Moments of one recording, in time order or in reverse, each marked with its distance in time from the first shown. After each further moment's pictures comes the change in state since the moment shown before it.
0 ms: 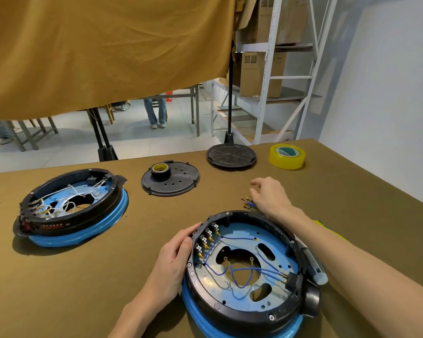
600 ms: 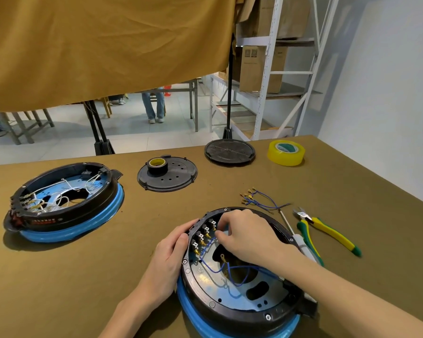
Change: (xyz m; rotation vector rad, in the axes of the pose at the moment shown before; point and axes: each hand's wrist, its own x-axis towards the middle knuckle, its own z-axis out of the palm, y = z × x) left_hand -0.001 0.002 0.001 -0.027 -0.019 -0.005; right_hand -0.100 -0.058 0.004 -0.056 -0.237 -0.265
